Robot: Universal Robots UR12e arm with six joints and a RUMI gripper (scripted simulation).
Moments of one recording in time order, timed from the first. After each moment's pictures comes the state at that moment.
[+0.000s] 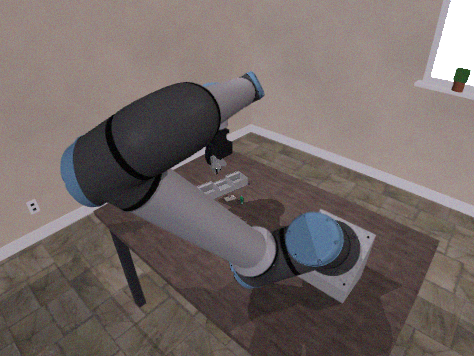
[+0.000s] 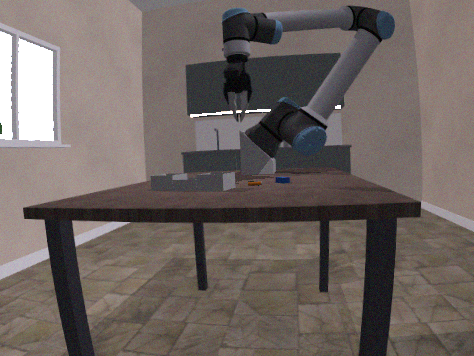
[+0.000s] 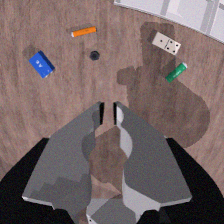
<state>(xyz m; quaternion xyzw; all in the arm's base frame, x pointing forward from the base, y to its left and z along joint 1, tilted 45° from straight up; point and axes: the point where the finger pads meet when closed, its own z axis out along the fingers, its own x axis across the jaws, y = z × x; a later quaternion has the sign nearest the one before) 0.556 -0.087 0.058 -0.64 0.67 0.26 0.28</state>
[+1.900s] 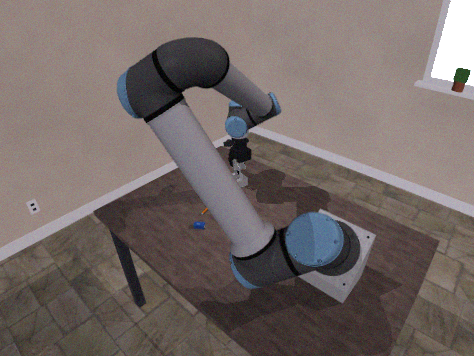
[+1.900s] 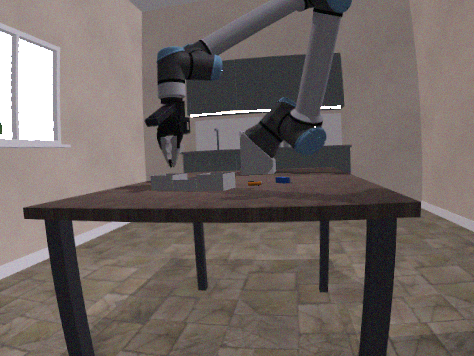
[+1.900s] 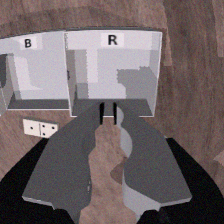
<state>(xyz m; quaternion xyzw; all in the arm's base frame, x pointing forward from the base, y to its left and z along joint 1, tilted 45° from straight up) 0.622 -0.148 -0.190 -0.56 0.74 0.29 0.24</state>
